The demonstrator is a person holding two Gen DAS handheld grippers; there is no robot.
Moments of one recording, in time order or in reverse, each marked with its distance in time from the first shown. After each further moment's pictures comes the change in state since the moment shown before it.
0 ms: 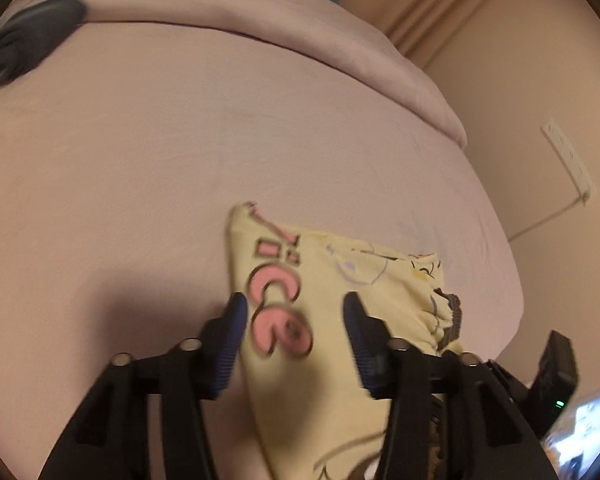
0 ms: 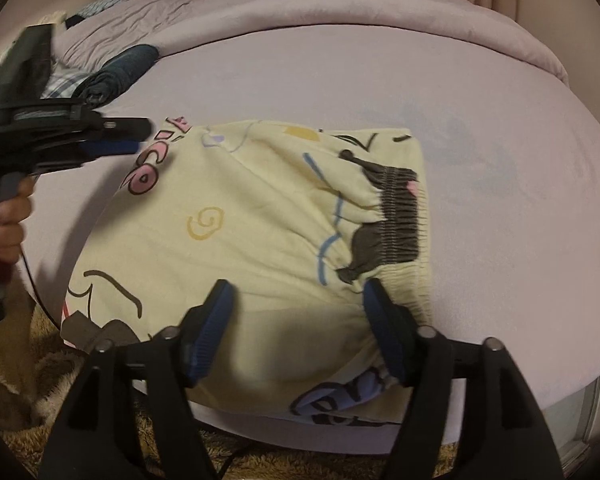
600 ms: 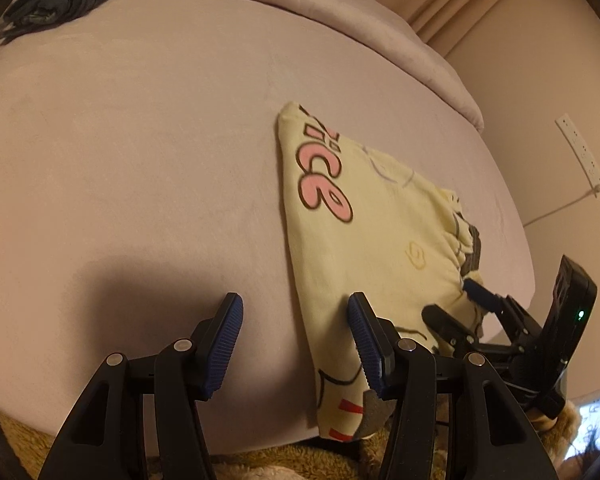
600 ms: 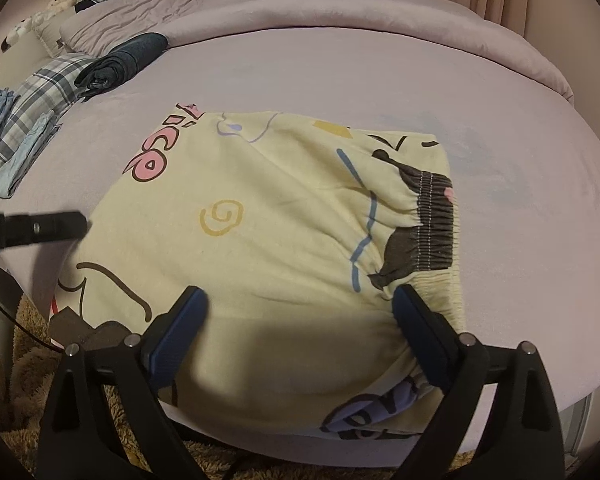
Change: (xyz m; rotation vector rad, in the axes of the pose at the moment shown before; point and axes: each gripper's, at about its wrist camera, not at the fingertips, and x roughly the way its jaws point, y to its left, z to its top) left arm -0.008 0.015 -0.069 -0.024 0.063 0.062; right arm 0.011 0.013 -0.002 -0.034 -0.024 -0.014
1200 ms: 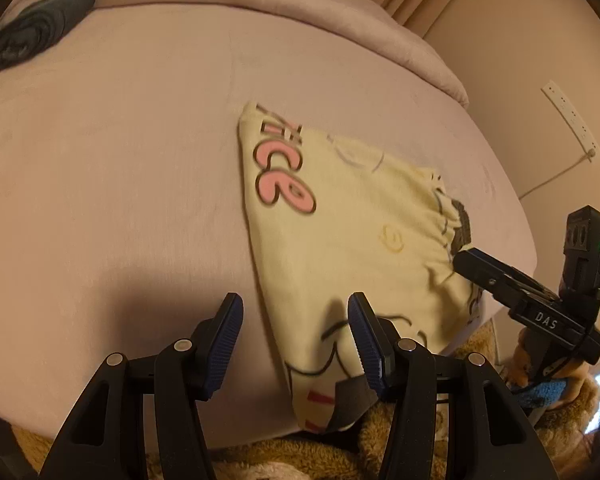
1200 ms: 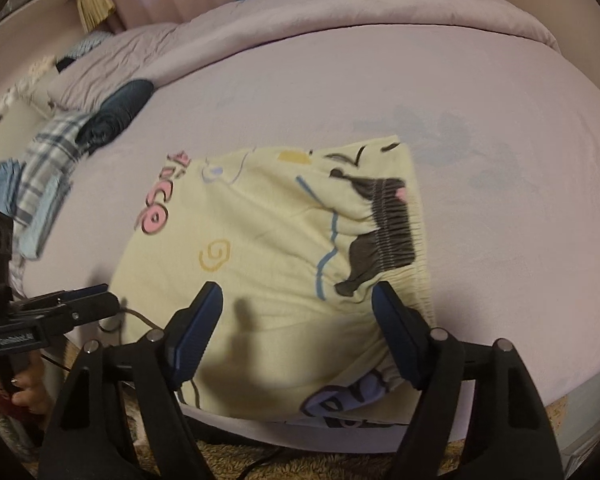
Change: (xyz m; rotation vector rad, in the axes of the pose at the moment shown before) left arm -0.002 -0.025 0.001 0.107 0.009 0.011; right arm -0.028 -0.037 0.012 0.208 -0.018 0.108
